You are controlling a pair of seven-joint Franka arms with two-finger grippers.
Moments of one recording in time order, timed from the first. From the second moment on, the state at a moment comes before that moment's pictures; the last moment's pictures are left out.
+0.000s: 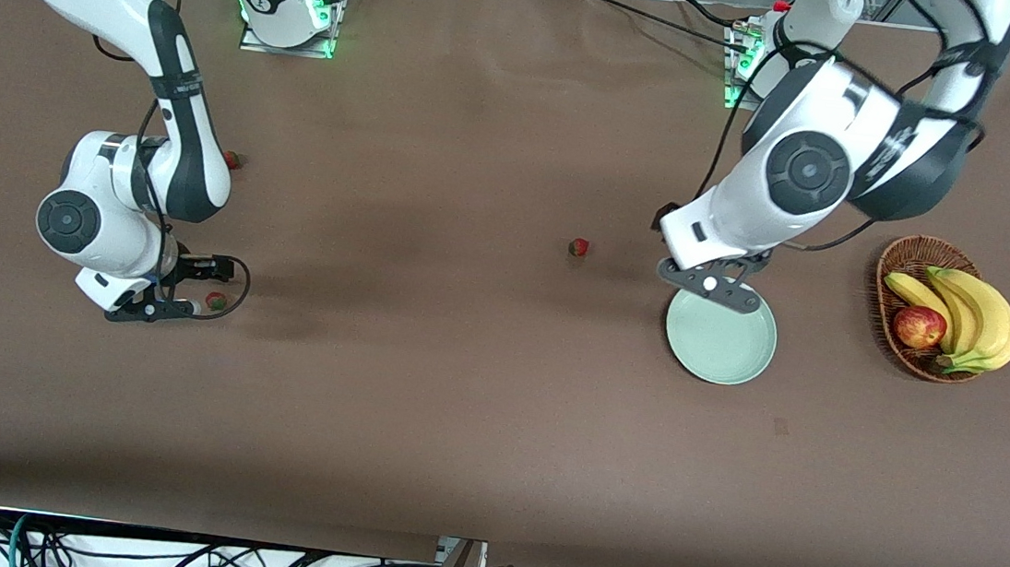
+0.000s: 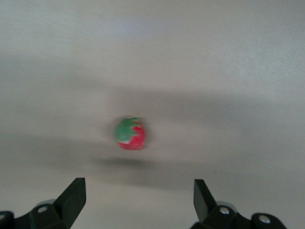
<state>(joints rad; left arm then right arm) -0.11 0.33 -0.37 -1.69 0.04 1.83 -0.18 0.27 0.54 -0.27 -1.88 0.06 2.28 -0.19</state>
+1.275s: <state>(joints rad) -0.35 0.58 -0.36 -2.01 0.20 2.49 -0.49 0.27 0.65 -0.25 -1.79 0.13 2.36 -0.25</state>
